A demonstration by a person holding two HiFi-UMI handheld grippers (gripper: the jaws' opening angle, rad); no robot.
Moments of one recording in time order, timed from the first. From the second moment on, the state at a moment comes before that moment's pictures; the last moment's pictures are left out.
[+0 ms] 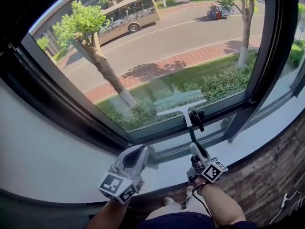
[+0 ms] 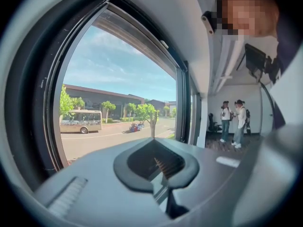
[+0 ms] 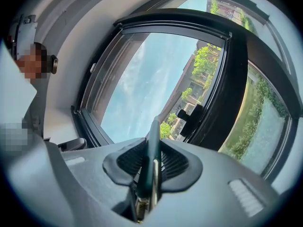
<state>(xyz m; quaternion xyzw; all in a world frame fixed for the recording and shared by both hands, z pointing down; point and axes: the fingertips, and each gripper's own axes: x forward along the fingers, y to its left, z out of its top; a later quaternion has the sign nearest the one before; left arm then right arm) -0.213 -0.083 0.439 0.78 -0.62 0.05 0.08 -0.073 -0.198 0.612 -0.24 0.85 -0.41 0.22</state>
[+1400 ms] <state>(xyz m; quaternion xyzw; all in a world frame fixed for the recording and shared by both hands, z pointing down) -0.255 -0.105 0.415 0.73 -0.68 0.00 0.05 -0.135 -0.185 0.236 -0.06 0.88 -0.19 0.43</state>
